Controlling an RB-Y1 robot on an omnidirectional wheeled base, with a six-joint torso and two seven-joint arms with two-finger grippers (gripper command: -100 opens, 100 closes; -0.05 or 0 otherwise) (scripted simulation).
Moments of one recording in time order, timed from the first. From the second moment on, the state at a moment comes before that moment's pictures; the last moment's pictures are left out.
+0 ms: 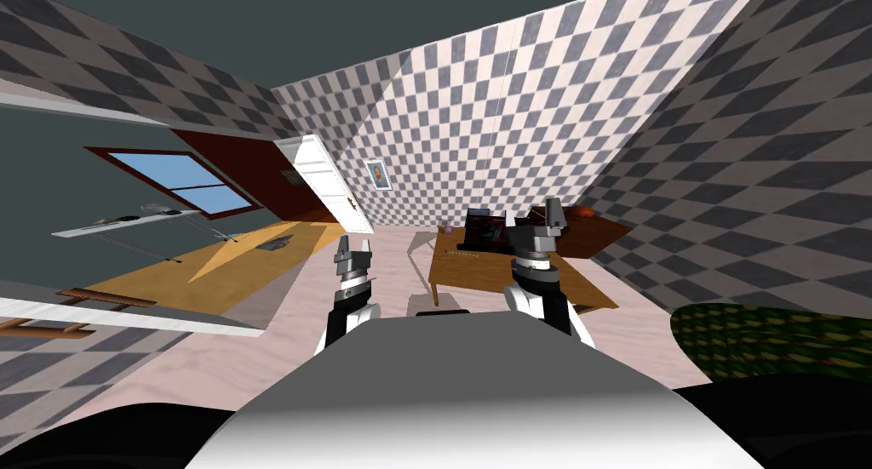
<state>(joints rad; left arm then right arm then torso) 0.55 -0.02 0.06 -2.23 0.10 -0.47 0.13 0.46 -0.03 -0.02 -2.38 0.06 -0.57 -0.17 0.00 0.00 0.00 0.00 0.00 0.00</state>
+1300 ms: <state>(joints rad) 0.55 -0.02 0.06 -2.23 0.10 -0.47 0.13 0.57 -0.35 0.07 -2.11 0.25 -0.47 0.03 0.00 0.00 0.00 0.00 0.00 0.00</state>
